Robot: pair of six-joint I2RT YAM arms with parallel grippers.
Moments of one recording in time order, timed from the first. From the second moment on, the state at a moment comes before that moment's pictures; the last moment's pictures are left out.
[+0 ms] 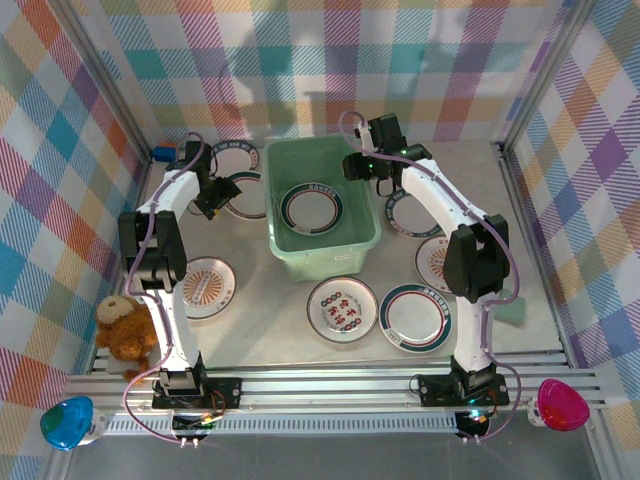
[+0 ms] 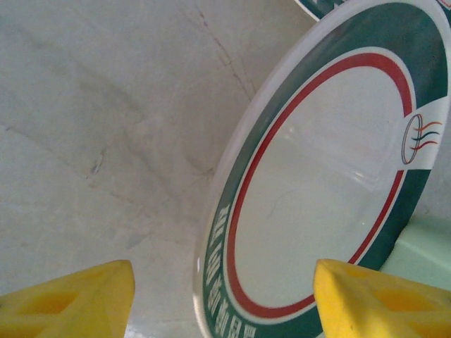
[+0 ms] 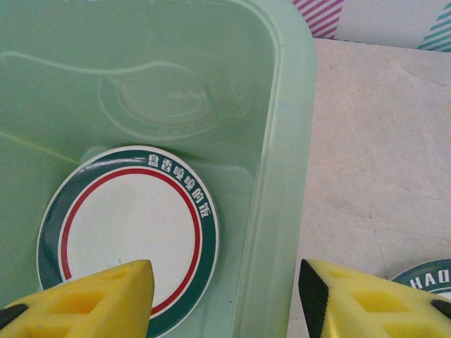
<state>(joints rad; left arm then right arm) 0.02 2.11 1.71 -0.74 0.15 -0.68 0.41 2.04 1.89 -0.63 -0.09 0.13</state>
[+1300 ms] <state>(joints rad) 0.04 1.98 1.63 -0.58 0.19 -0.65 0.41 1.85 1.79 -0.60 0.01 0.23</state>
